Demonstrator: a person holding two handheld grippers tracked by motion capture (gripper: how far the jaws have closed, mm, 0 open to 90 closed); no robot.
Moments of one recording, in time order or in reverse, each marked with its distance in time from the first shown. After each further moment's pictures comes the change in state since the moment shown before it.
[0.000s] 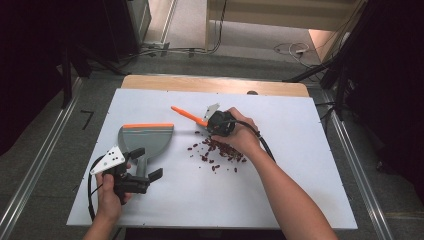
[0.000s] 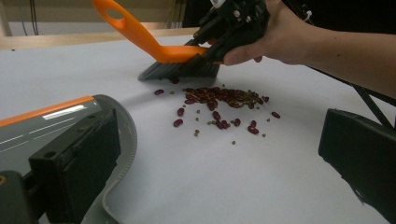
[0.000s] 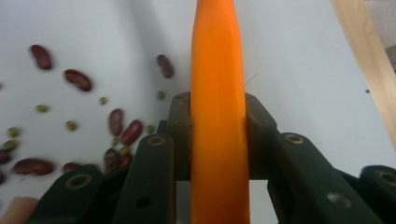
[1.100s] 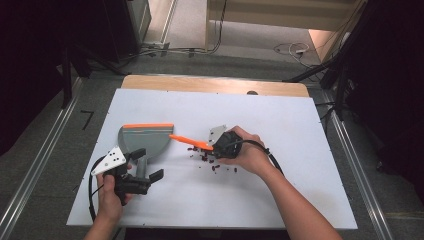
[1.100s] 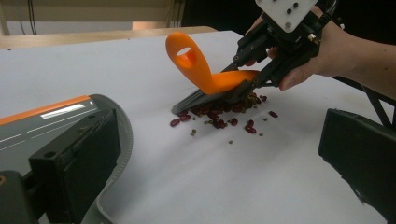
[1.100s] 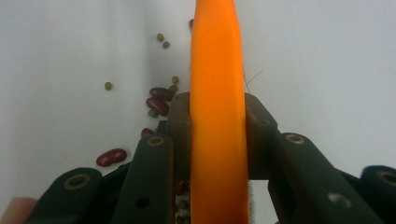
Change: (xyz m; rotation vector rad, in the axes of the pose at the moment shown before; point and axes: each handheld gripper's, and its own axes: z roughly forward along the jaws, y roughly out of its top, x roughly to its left) left arm -0.003 0.000 0.001 0.002 -0.004 -0.001; right arm 0.050 -0.025 -0.035 -0.049 0.139 -0.110
